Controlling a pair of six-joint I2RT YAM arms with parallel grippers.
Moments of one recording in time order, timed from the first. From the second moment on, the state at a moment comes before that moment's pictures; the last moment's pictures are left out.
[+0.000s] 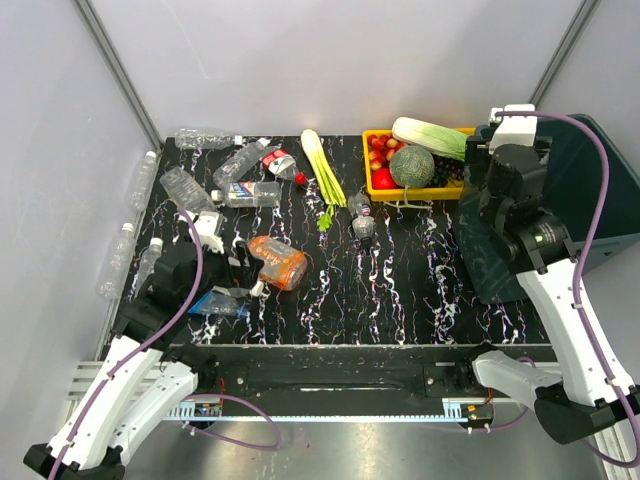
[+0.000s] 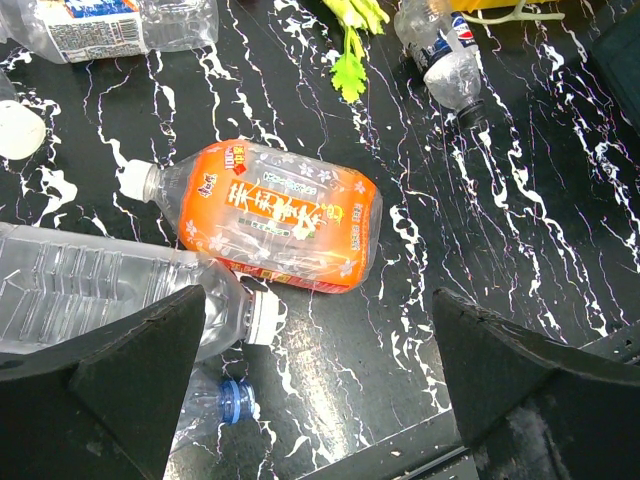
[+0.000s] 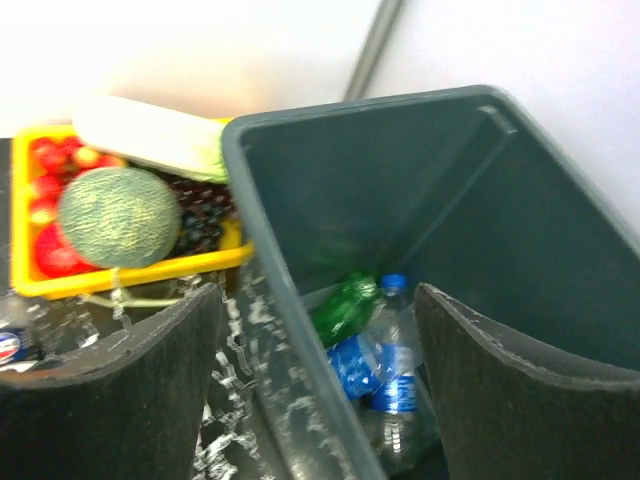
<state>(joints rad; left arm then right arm) -0.43 0.57 0.73 -0.59 0.03 -0.27 0.35 1.07 1.41 -0.51 0.73 -0.16</state>
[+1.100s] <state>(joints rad) -0.43 0.57 0.73 -0.59 0.03 -0.27 0.56 1.62 1.24 -0.47 0.11 0.40</state>
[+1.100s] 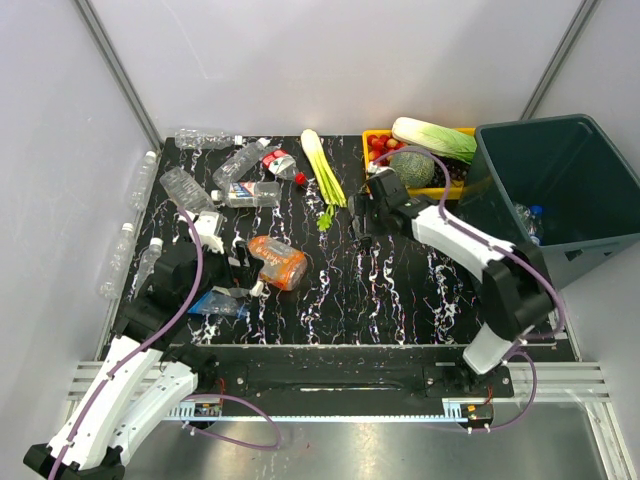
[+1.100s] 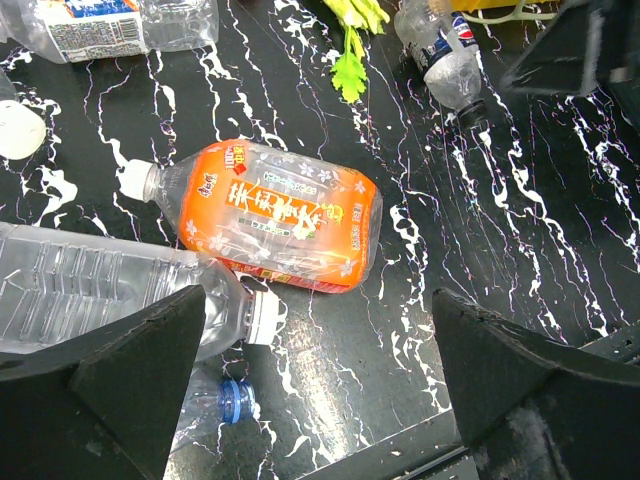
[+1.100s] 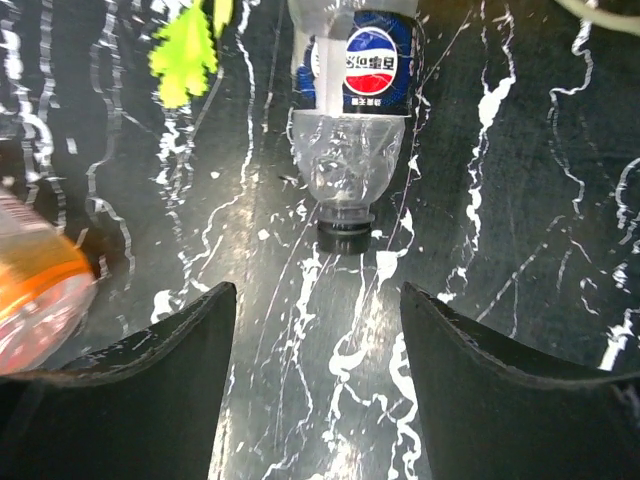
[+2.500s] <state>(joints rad) -0.43 0.56 0.73 -0.59 0.03 -0.27 0.56 1.69 1.24 -0.39 0.09 0.40</state>
